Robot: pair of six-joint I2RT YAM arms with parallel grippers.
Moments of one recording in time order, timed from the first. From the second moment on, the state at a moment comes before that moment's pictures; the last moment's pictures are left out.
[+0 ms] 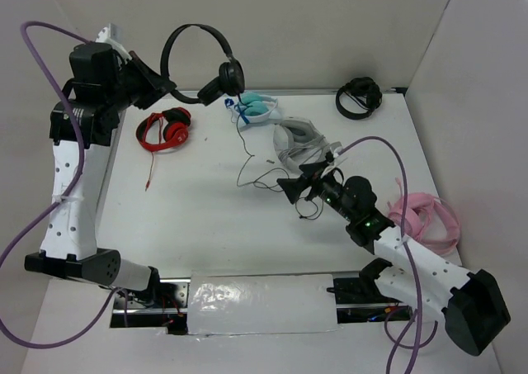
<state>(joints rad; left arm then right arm) -0.11 1.42 1.97 -0.89 0.16 -0.67 0.56 0.87 0.46 0.43 -0.17 0.31</state>
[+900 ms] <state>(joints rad) -0.03 1.33 1.98 -0.96 0.32 -0.79 0.84 1.77 0.74 0.98 0.06 0.31</state>
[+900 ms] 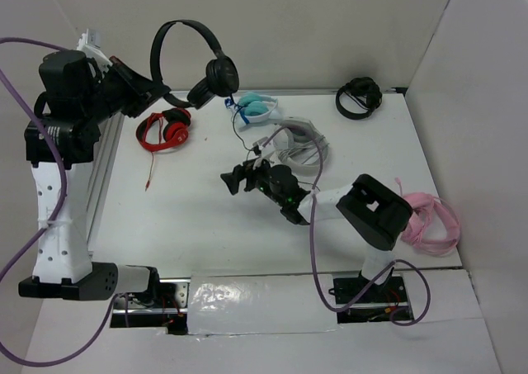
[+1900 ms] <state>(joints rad) -0.25 1.10 1.19 -0.43 0.65 -0.26 0.50 1.49 0.99 -0.23 -0.11 0.19</state>
